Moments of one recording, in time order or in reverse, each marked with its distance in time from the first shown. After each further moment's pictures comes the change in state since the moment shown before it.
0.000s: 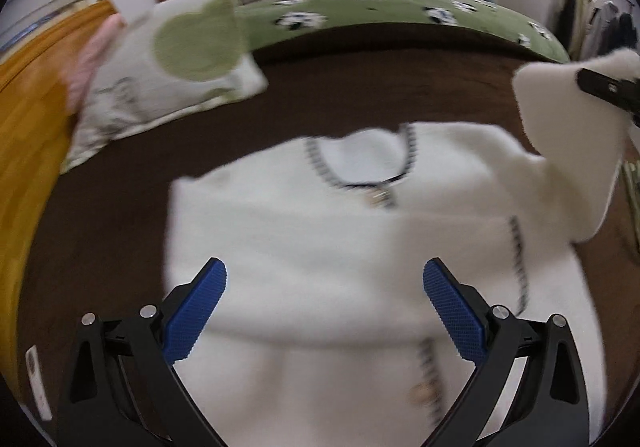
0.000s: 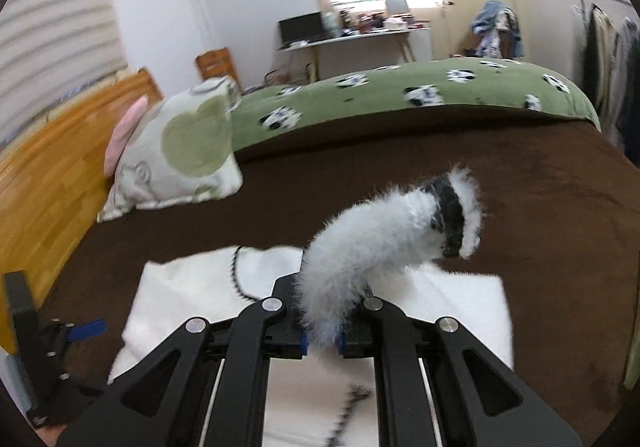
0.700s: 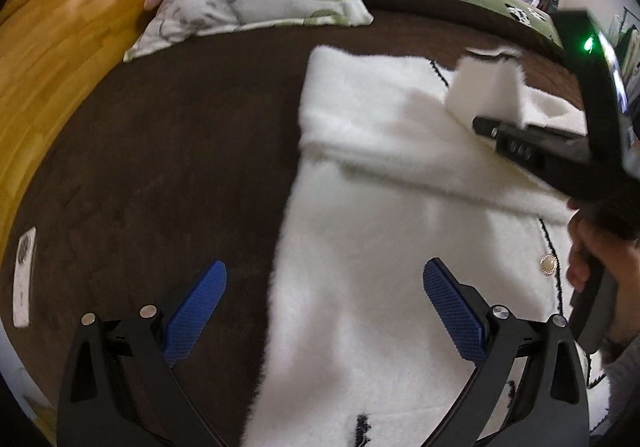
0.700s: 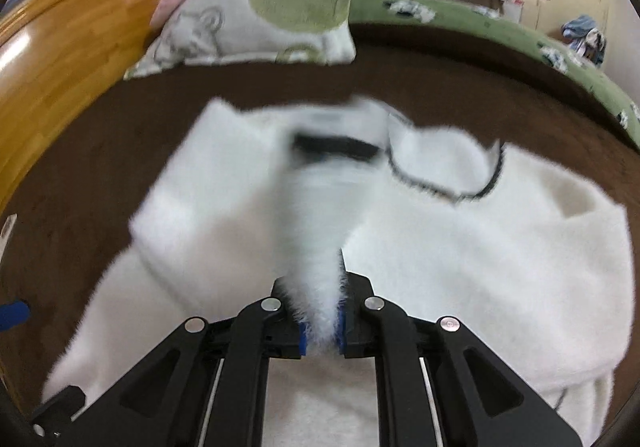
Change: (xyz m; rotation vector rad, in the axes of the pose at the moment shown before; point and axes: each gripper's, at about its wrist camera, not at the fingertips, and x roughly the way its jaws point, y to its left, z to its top) left arm -0.001 0.118 -0.128 -0.212 0.101 0.043; right arm 0.127 0.173 -0.125 -0.257 0.282 0.053
